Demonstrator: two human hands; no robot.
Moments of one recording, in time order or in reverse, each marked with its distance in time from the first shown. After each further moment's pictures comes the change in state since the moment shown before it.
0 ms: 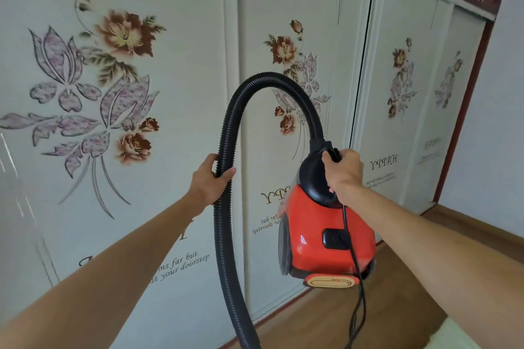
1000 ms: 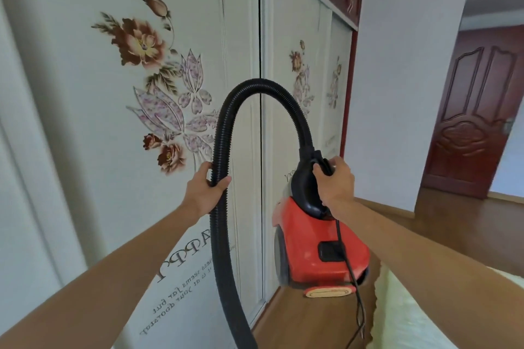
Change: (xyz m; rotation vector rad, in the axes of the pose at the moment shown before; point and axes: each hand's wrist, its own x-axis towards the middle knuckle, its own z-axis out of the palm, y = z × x) left_hand 0.284 0.067 0.312 -0.123 -0.345 0.192; right_hand 0.274 0.106 -0.073 -0.144 0.379 -0.037
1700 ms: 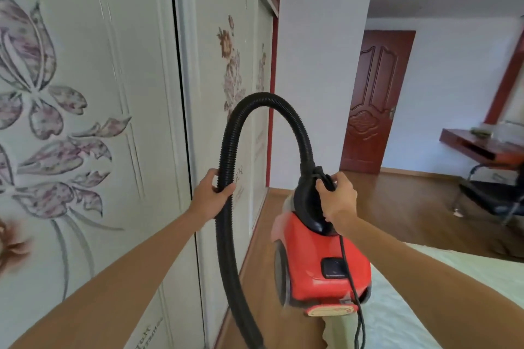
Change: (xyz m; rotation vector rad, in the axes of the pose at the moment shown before) left_hand 0.275 -0.030 0.204 -0.173 -0.401 0.115; right_hand 0.193 0.114 0.044 -0.233 0.246 0.232
